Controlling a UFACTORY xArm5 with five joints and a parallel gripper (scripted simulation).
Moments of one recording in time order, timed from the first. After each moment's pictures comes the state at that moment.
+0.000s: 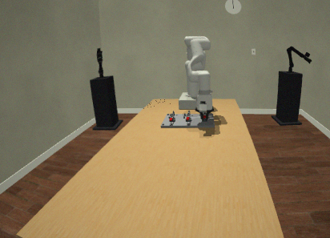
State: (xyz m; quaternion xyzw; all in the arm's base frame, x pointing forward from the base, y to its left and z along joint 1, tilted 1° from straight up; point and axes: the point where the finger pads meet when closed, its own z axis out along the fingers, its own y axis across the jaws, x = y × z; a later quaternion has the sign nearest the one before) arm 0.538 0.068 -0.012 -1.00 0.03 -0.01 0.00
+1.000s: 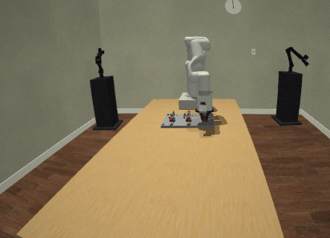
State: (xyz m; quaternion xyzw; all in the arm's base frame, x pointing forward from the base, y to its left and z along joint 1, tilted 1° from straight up) arm 0.539 0.068 -0.016 -1.00 0.03 -0.01 0.00
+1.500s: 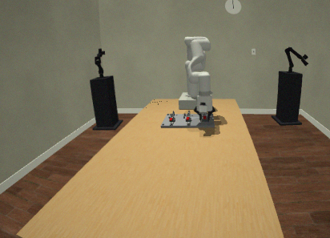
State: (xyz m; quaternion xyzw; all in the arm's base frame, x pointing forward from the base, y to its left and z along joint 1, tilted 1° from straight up) arm 0.535 0.068 -0.020 -1.00 0.03 0.00 0.00
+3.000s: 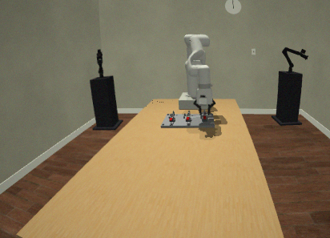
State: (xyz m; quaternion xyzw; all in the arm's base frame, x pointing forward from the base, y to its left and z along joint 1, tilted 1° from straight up) arm 0.539 0.068 0.027 -1.00 0.03 -0.01 0.00
